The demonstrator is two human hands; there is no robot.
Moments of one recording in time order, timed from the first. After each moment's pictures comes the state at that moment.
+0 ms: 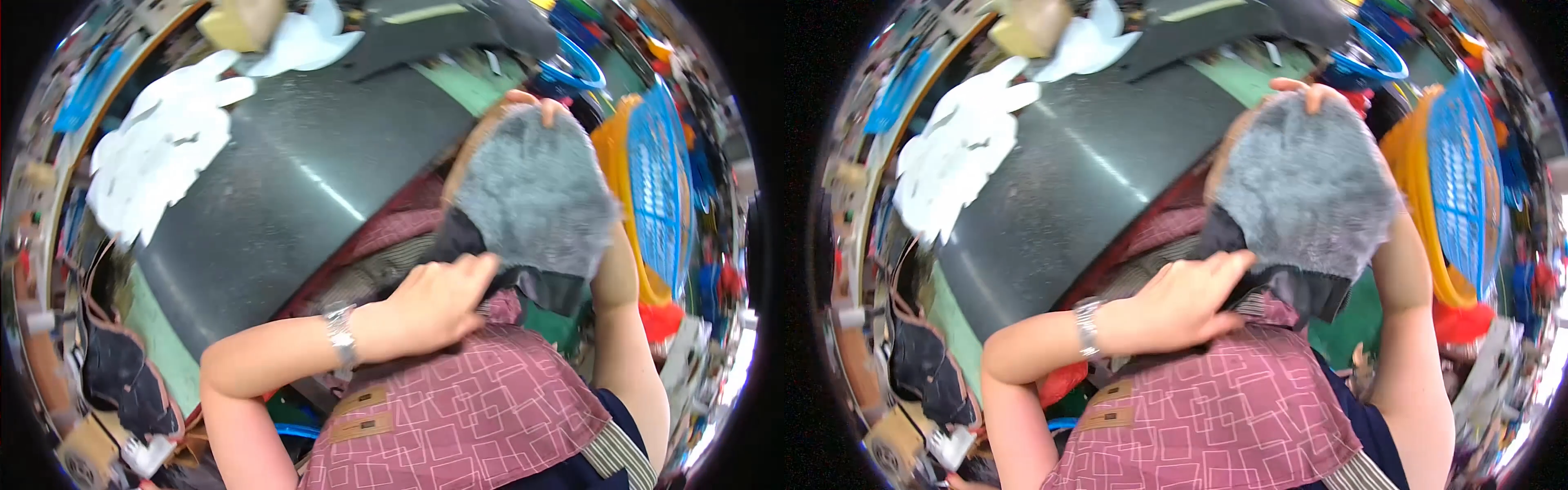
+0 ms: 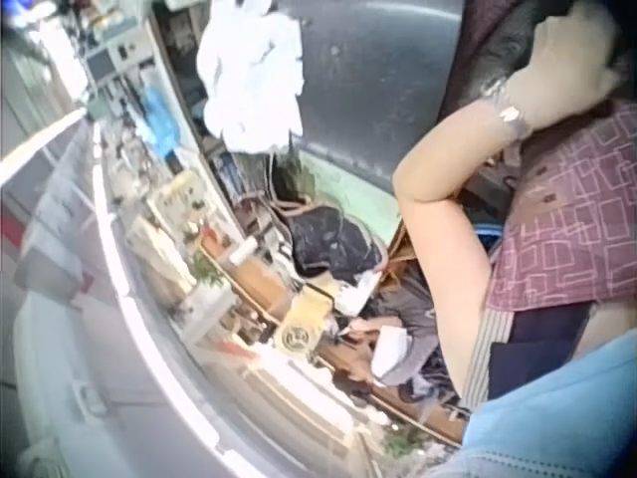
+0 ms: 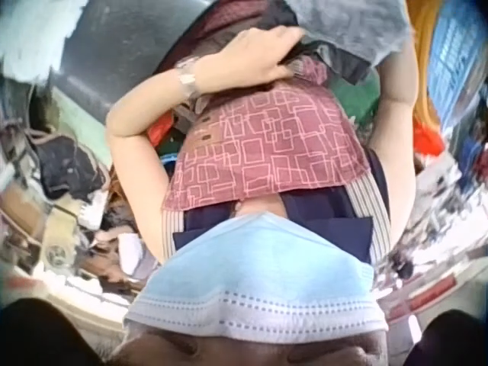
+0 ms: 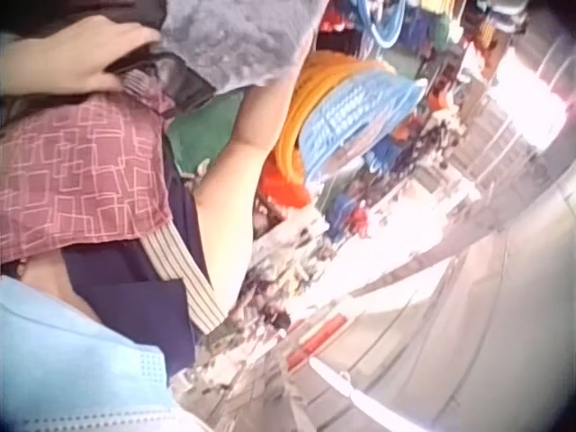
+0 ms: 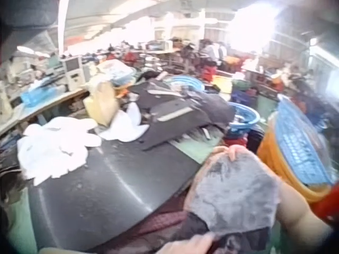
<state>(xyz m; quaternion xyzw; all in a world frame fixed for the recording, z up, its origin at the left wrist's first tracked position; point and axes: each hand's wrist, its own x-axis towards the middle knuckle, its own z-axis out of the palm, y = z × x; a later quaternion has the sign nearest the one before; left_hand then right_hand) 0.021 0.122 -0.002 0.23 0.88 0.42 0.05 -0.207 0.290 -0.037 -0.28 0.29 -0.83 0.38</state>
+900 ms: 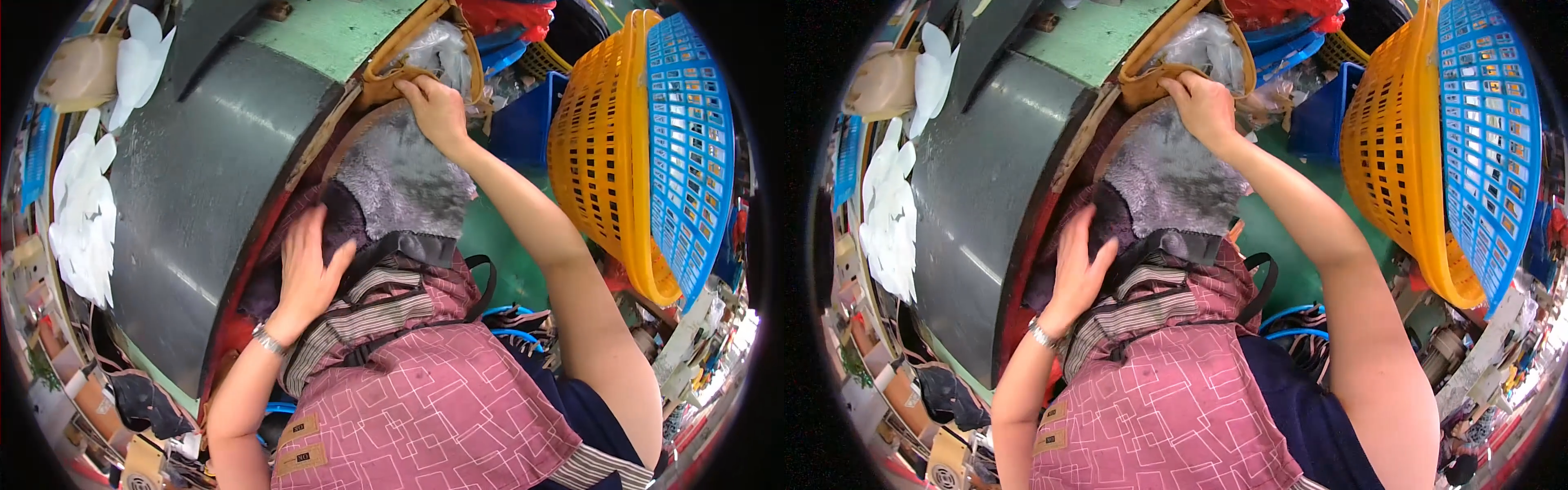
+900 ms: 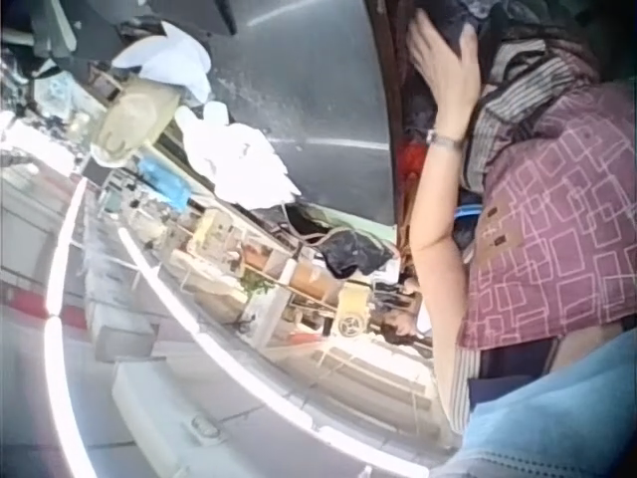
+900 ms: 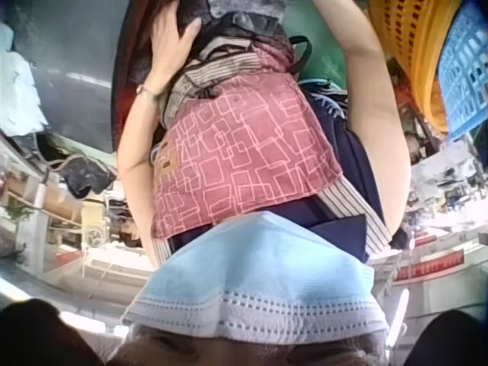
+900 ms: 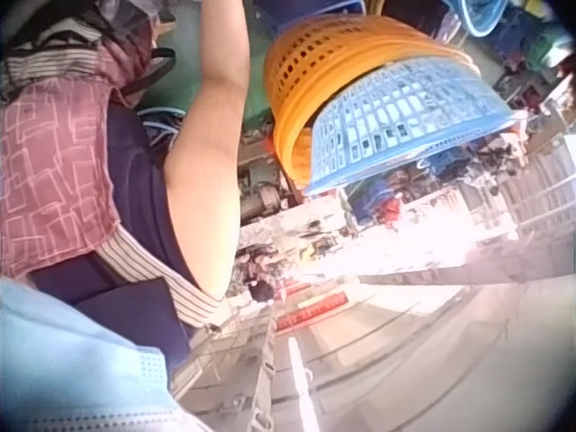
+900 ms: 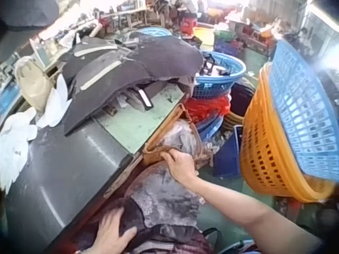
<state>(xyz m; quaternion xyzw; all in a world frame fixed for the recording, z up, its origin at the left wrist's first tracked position) -0.025 0.142 -0.136 -0.03 0.94 0.34 0.09 -0.245 0.319 -0.207 -0.13 0.89 -0.43 -0.04</state>
